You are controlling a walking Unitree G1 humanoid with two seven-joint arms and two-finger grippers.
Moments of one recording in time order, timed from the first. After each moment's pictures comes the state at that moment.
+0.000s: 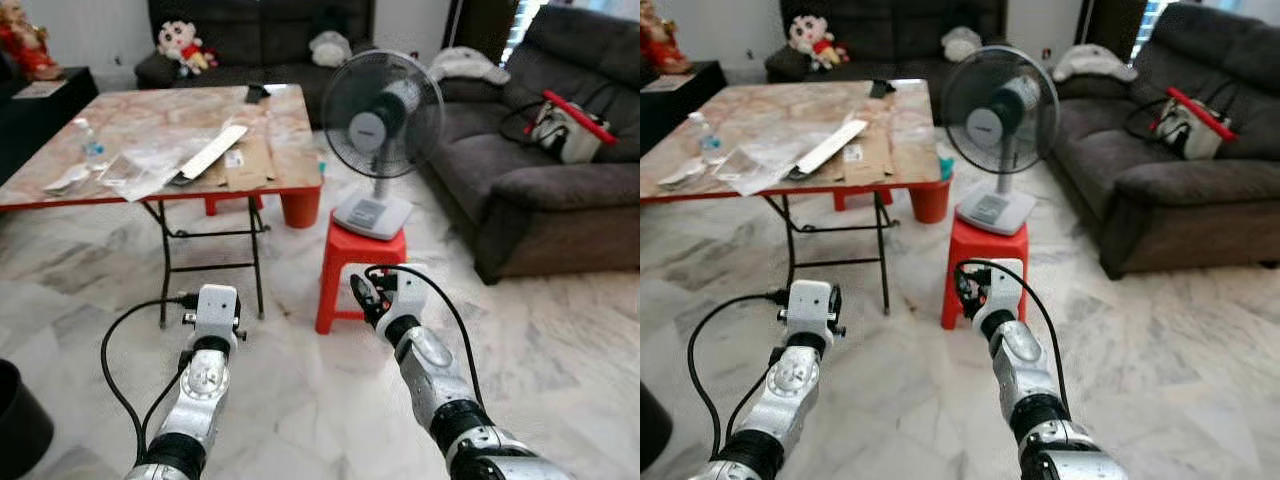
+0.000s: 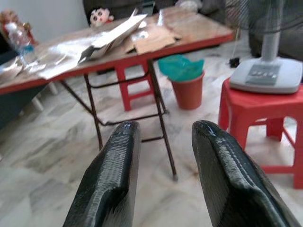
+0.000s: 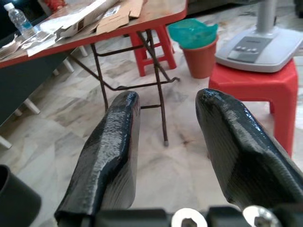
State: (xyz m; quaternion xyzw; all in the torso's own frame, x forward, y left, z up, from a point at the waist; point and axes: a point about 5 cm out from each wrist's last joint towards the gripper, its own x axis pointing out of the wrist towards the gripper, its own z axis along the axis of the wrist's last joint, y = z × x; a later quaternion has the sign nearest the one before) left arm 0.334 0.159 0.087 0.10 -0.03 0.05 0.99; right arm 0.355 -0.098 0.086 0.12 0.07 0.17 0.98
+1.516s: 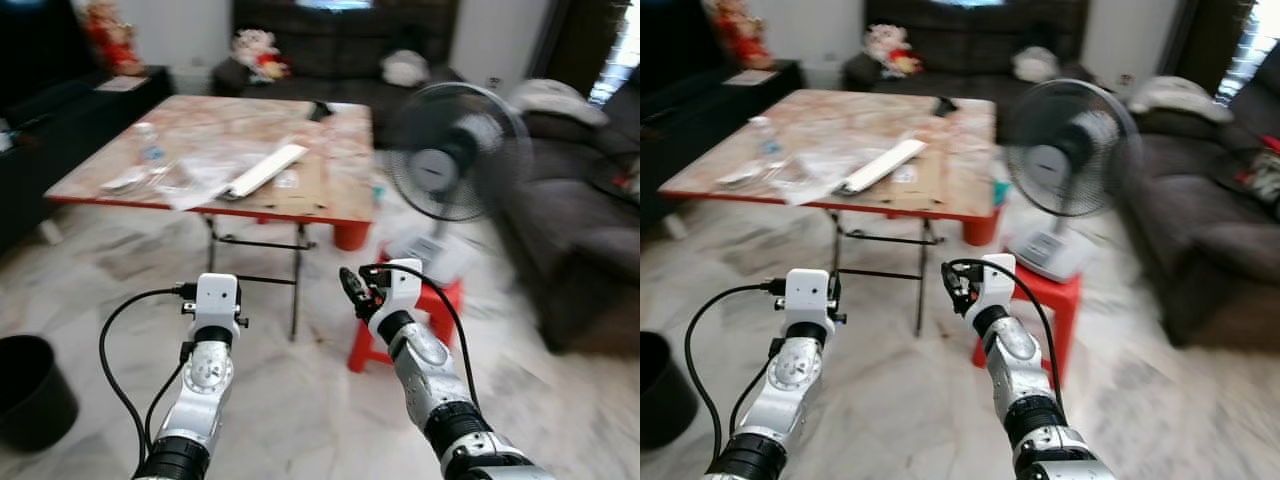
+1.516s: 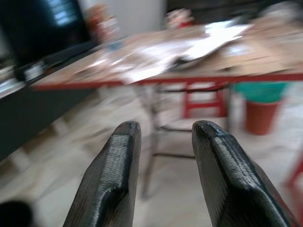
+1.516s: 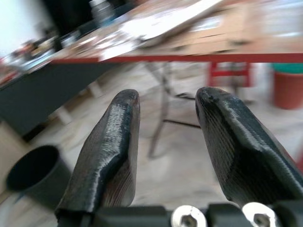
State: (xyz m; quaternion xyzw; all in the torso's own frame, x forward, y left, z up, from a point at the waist) left arm 0.331 0.162 0.105 0.09 -0.05 0.08 0.99; right arm 0.352 -0.078 0.097 0.13 0.04 0.22 0.97
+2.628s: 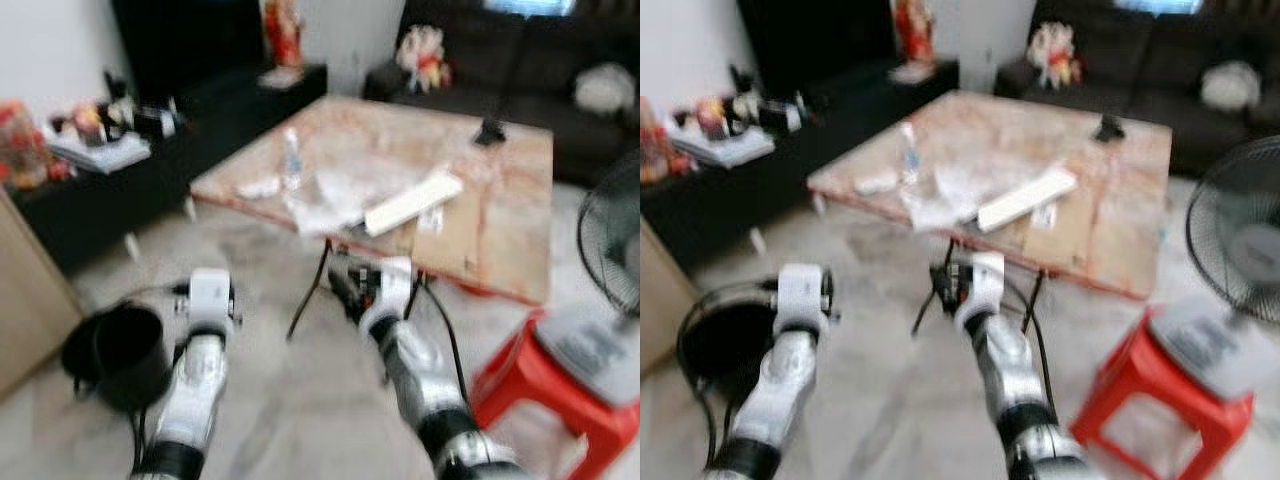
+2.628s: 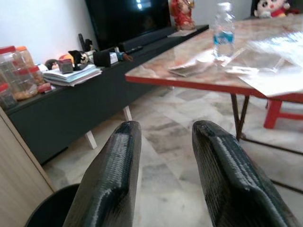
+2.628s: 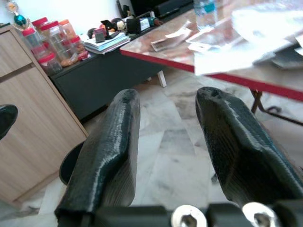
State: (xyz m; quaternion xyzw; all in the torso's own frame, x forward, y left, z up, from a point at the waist) left arm 0.332 0.161 0.111 0.09 -0.05 0.08 0.99; right arm 0.350 -0.072 0.097 0.14 0.03 0.23 0.96
